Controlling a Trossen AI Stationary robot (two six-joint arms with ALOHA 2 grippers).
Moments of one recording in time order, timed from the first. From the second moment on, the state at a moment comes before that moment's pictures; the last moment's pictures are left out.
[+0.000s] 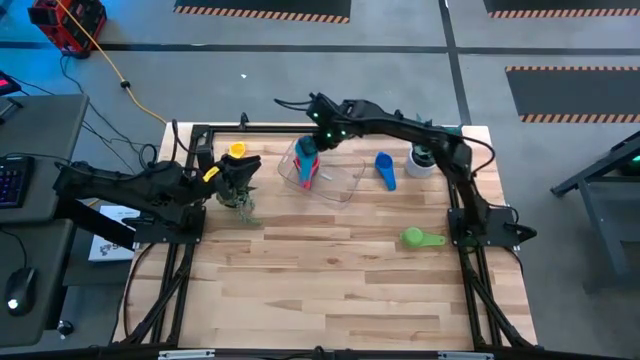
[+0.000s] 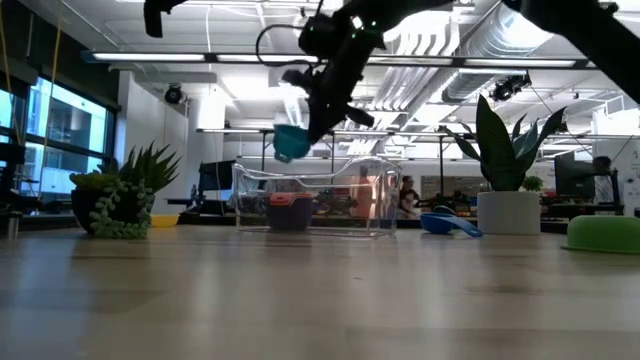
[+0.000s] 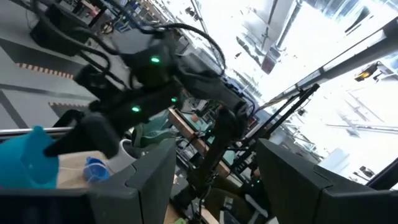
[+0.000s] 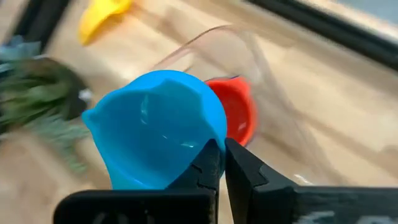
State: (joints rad) left arm -0.14 0.67 0.58 0.29 -0.56 -0.68; right arm -0.40 2.13 2.06 -0.95 -0.03 0.61
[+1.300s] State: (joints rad) left arm -0.14 0.67 0.58 0.30 -0.57 -0.68; right arm -0.37 2.26 2.09 -0.96 -0.02 0.58
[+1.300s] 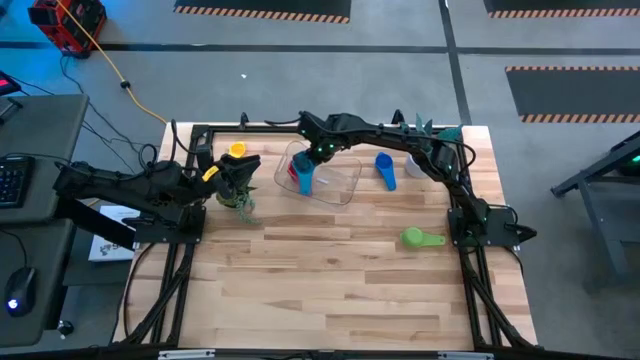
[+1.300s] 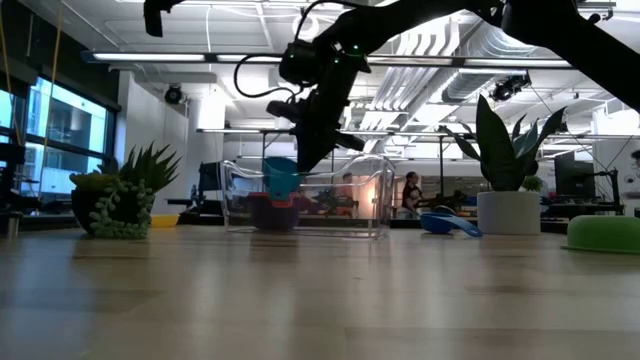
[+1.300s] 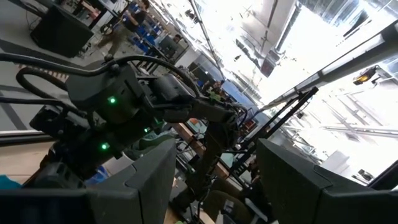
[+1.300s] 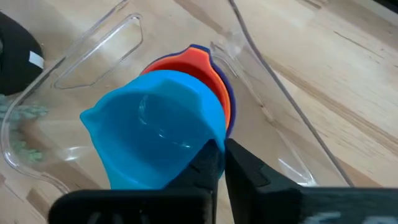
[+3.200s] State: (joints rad) left arm -0.14 0.67 0.58 0.31 -0.59 -0.66; right arm 0.22 0.97 0.87 -1.04 0.07 1.37
